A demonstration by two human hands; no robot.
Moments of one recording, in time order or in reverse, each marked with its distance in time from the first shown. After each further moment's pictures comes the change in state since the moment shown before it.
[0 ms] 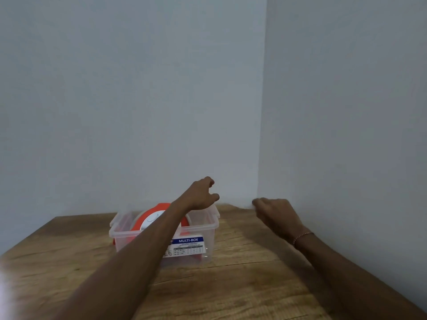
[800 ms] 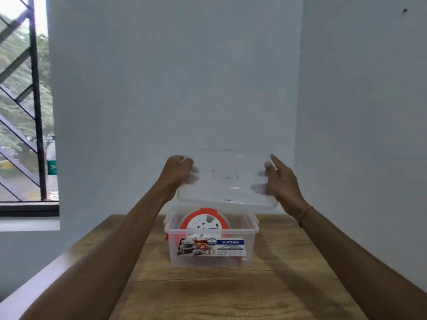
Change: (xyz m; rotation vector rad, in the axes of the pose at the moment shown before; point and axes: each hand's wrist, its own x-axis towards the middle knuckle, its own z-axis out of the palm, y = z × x) left_hand -0.078 -0.048 -0.143 -0.655 0.524 -0.154; right_hand 0.101 -0.083 -0.090 1.397 0.199 0.639
